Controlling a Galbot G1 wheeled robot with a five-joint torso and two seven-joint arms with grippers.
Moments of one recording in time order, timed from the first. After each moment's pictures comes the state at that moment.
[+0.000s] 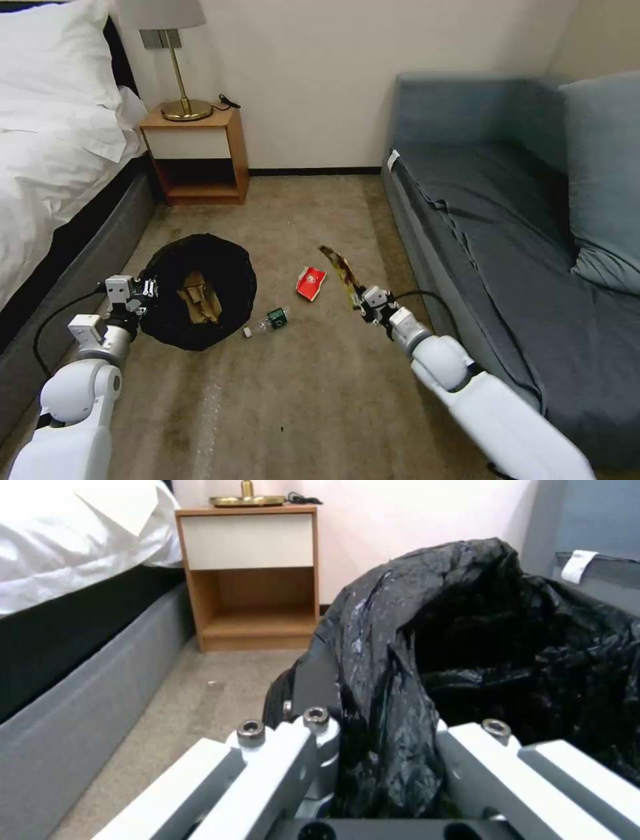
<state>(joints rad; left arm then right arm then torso) 1.23 -1.22 -0.82 -1.75 -0.34 0.13 0.23 -0.87 0.94 -0.10 1.81 0.21 -0.22 -0.04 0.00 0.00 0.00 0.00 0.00</state>
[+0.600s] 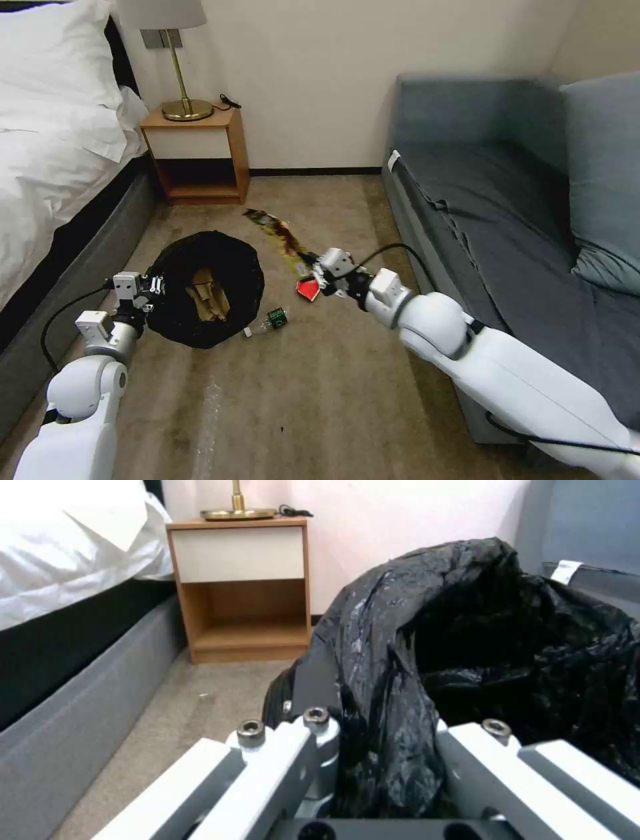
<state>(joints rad) 1.22 -1.22 -0.81 -1.77 -0.33 0.13 0.23 -0.48 0.96 -0.46 1.86 0.46 -0.26 -0.03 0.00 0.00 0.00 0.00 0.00</state>
